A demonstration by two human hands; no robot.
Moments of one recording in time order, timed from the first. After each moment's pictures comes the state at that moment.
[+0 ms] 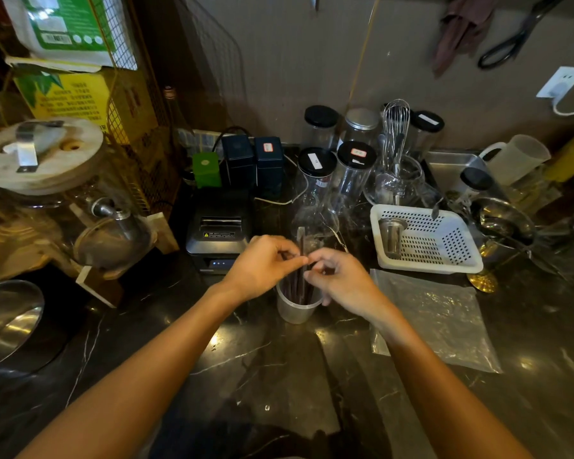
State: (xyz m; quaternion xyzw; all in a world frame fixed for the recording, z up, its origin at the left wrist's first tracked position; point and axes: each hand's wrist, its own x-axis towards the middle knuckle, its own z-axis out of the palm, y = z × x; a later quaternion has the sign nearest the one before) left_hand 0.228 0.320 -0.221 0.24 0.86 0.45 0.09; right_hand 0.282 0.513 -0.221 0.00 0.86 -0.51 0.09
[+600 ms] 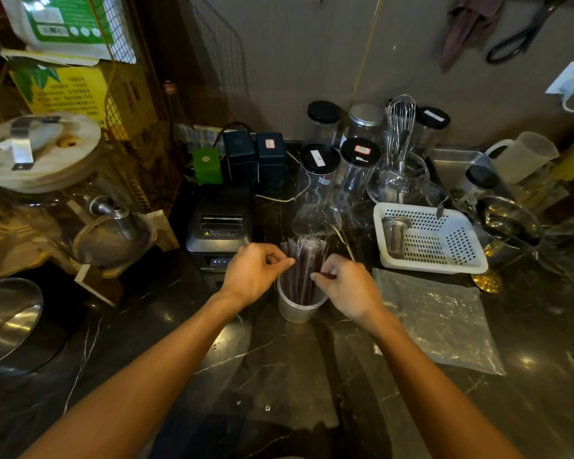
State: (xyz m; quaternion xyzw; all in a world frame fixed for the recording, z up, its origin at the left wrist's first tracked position) left_hand 0.226 0.310 -0.260 0.12 0.90 0.42 0.08; right_hand 0.281 0.512 -0.246 0.07 0.95 -0.30 0.04
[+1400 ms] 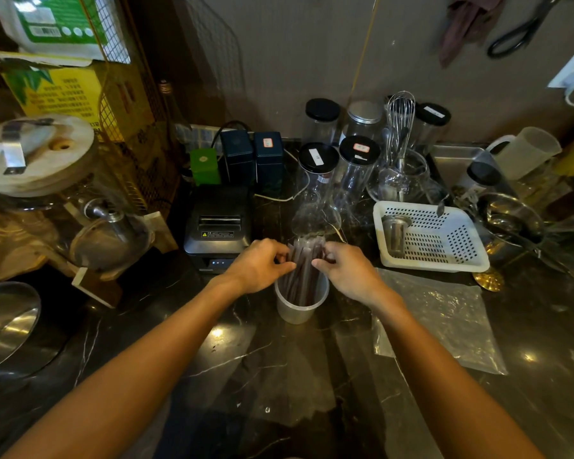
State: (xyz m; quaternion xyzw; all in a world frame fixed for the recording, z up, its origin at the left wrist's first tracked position) left_hand 0.201 0.318 -0.247 0.23 0.90 0.32 0.16; right_hand 0.246 0.529 -0.240 0.01 0.93 -0.35 0.11
